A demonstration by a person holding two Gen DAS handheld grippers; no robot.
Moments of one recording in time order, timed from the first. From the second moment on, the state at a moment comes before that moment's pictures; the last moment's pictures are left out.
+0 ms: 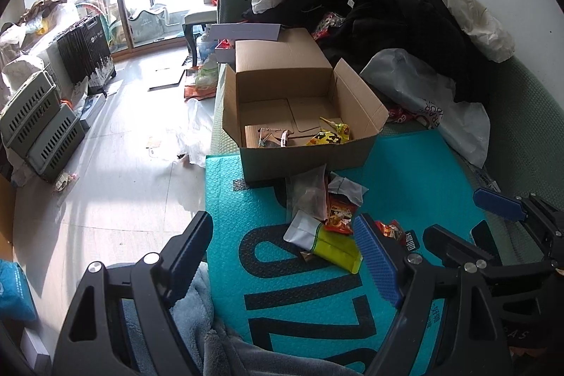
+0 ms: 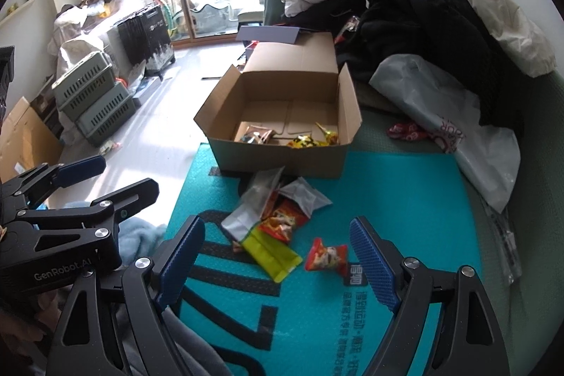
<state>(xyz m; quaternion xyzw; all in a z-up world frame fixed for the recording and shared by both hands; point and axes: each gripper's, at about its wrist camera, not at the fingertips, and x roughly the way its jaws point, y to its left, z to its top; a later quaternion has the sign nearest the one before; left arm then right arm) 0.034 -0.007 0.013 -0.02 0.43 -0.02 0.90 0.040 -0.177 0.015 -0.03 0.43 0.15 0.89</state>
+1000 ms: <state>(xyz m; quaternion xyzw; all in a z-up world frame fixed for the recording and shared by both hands) 0.055 -0.008 -0.100 -0.10 0.55 0.00 0.83 0.068 -0.212 -0.111 0.01 0.53 0.12 0.84</state>
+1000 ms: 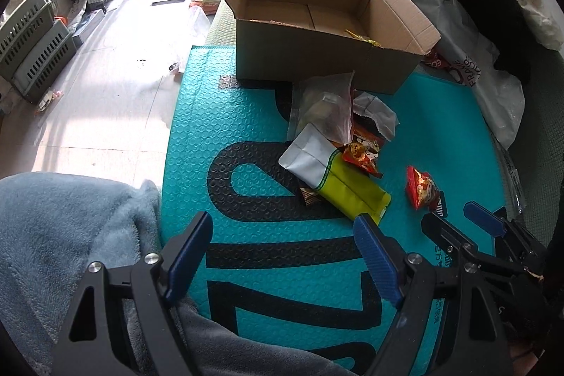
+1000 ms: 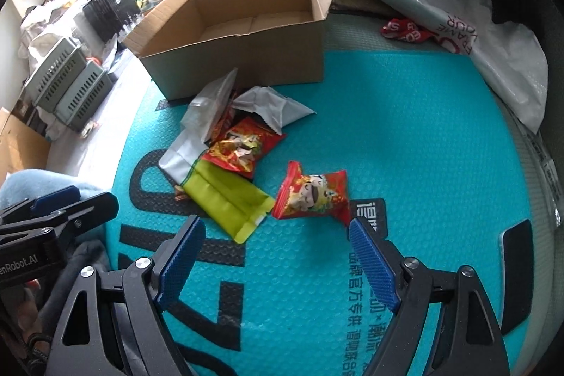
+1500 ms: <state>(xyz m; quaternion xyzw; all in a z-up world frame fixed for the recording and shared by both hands) 0.082 -0.020 -0.131 -0.14 0.58 0.00 0.80 0.108 -0.239 -0.152 0.07 0.56 0.10 0.82</state>
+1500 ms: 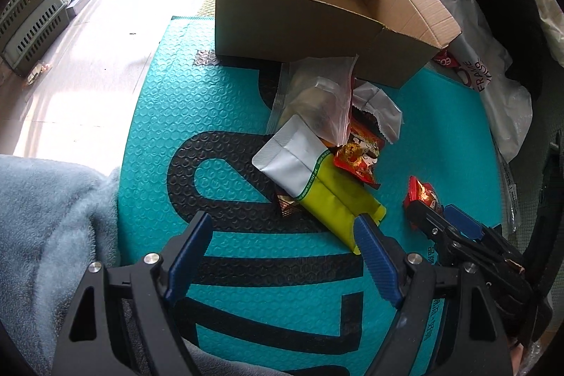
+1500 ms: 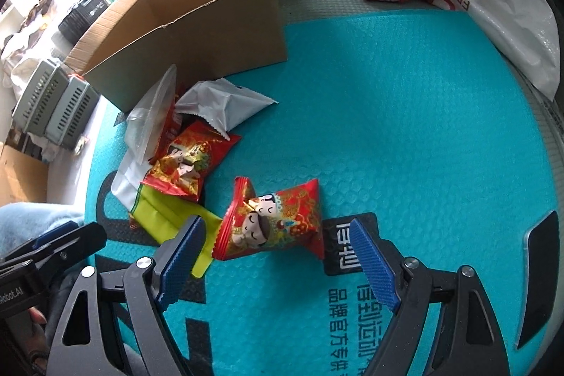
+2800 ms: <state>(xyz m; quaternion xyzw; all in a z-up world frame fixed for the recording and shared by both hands) 0.145 -0.096 -0.184 -0.09 0.62 0.06 0.77 0.094 -0.268 -0.148 0.09 0.57 0.09 0.81</state>
